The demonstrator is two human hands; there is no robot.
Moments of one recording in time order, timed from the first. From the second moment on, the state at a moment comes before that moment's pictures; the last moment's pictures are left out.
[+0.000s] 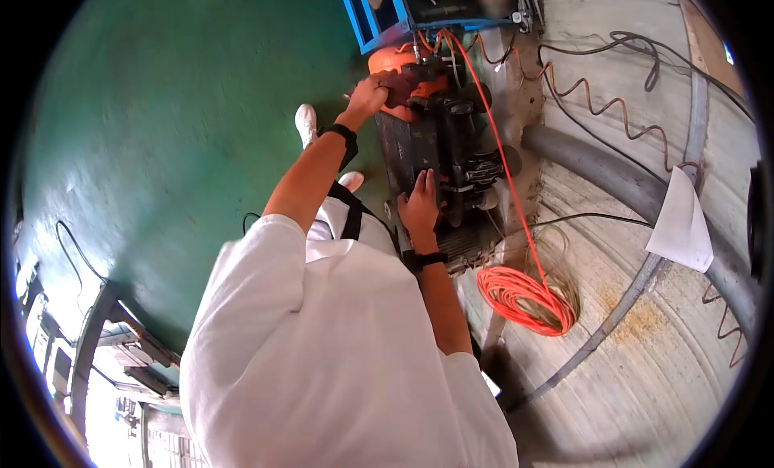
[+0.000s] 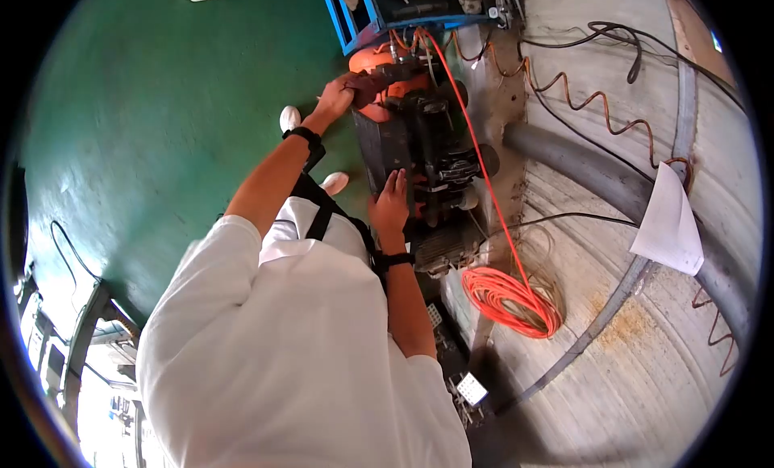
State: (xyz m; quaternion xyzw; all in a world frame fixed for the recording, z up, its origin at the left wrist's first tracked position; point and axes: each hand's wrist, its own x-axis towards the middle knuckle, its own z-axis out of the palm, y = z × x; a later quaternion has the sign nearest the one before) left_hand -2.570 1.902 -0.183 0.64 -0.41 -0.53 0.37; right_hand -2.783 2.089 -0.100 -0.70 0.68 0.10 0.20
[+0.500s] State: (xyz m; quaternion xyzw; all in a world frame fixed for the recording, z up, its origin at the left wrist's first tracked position) left_hand -2.622 1.897 -0.245 0.58 -0.47 -0.63 0.21; right_hand -2.768 2.072 -0.089 -0.61 0.72 0.12 0.30
